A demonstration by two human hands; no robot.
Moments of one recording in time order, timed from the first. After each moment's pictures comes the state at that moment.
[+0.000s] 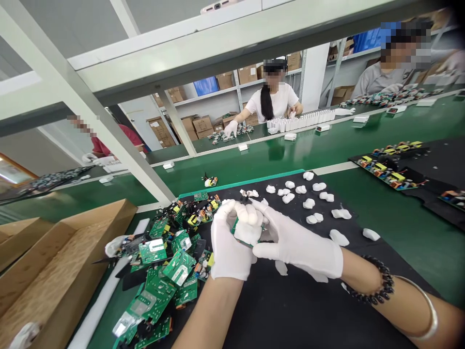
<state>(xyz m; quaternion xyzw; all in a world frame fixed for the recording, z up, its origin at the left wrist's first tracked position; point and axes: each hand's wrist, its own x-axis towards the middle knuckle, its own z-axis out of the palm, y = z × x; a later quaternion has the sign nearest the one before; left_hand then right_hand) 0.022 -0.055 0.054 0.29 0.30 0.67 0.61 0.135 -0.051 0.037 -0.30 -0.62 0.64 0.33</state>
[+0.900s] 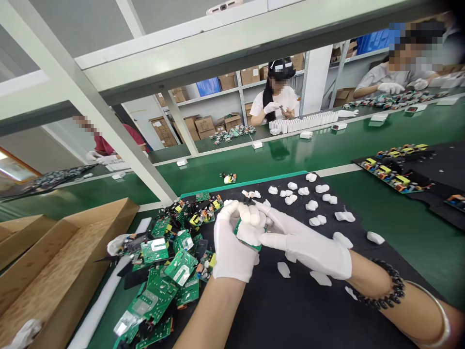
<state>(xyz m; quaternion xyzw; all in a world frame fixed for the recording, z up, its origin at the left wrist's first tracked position) 0.020 -0.055 0.055 0.23 0.25 0.65 0.68 0.138 -0.056 0.056 -0.31 -0.62 0.63 0.35</state>
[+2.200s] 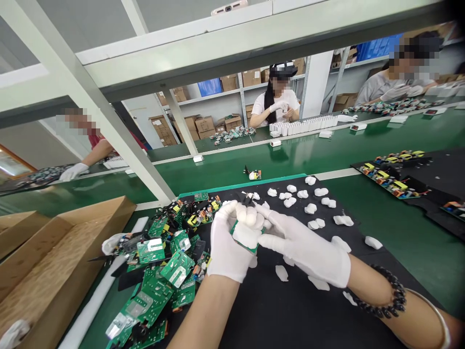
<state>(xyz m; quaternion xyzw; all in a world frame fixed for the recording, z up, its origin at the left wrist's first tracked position) 0.014 -0.050 0.055 0.17 0.21 0.62 0.74 0.142 -0.047 0.043 -0.30 -0.67 0.58 0.35</state>
